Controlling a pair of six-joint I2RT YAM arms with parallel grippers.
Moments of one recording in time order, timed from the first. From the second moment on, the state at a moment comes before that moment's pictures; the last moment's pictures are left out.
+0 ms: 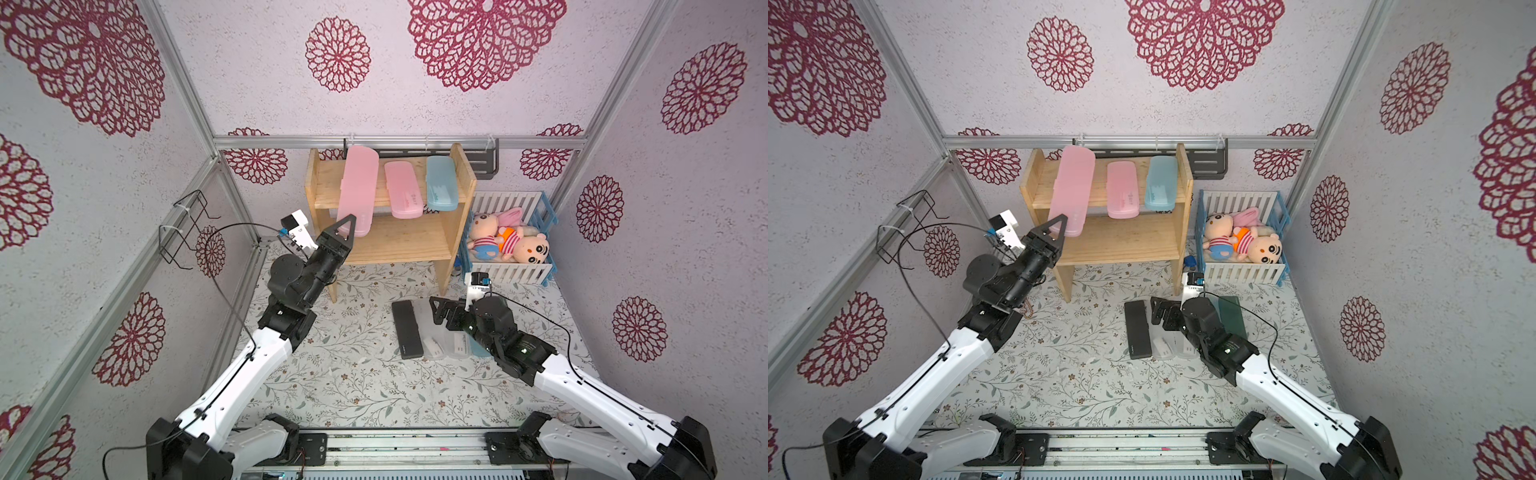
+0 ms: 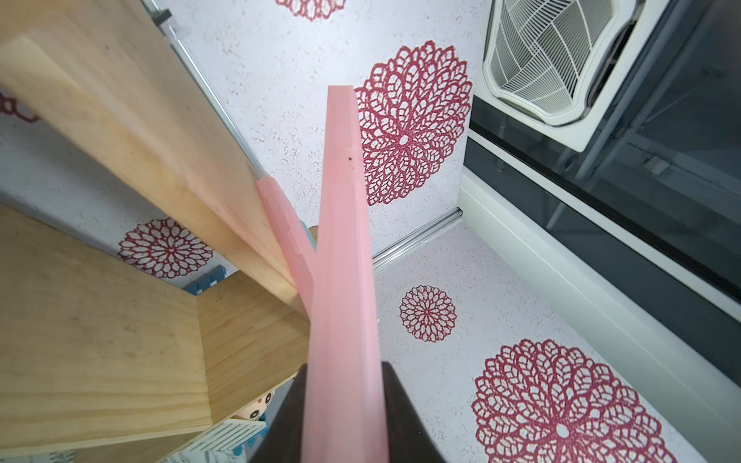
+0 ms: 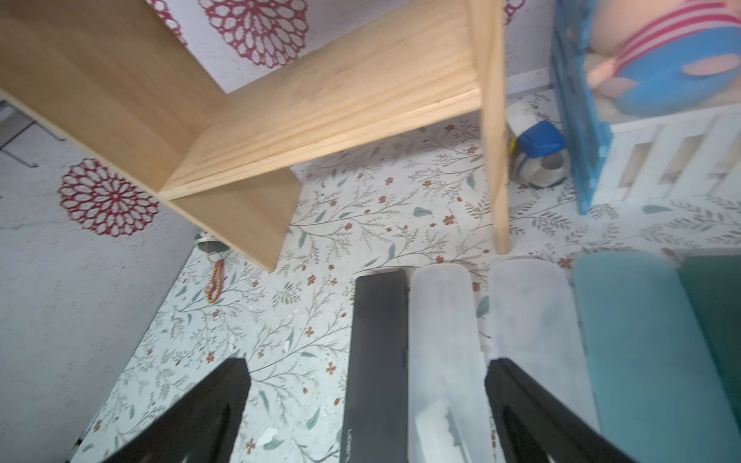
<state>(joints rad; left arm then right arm) -0.41 1.11 1.01 0.42 0.06 -1.12 0.72 1.02 0.78 -0.16 0.24 0.57</state>
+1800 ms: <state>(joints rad) -0.44 0.01 0.45 -0.20 -0.19 -0.29 1.13 1.88 1.79 0.09 0.00 0.68</state>
